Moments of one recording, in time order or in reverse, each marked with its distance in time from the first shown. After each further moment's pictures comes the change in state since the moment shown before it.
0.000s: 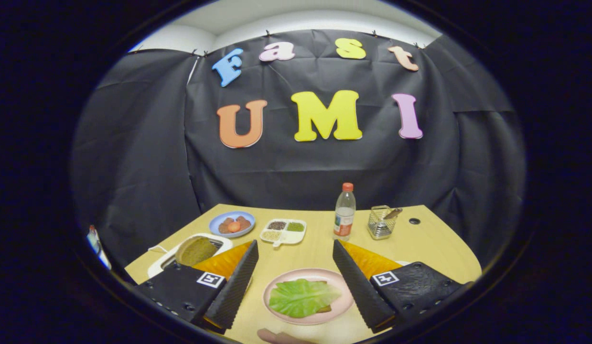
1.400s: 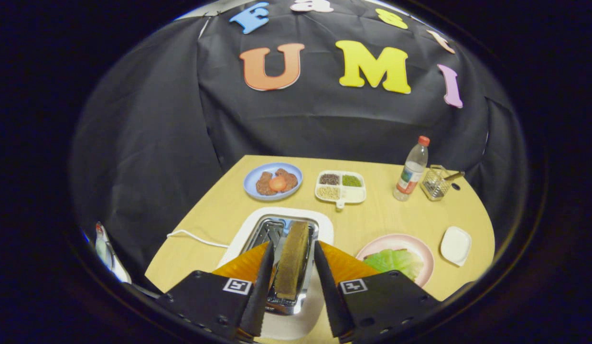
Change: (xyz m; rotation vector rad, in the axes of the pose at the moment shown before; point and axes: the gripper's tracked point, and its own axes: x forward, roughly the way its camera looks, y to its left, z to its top) arm 0.076 0.166 -0.085 0.004 0.418 0.009
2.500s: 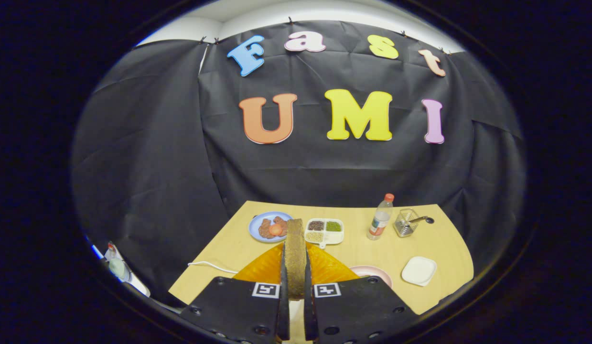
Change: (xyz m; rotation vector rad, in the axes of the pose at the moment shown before) arm -0.158 -0.034 0.113 0.002 -0.252 -0.029
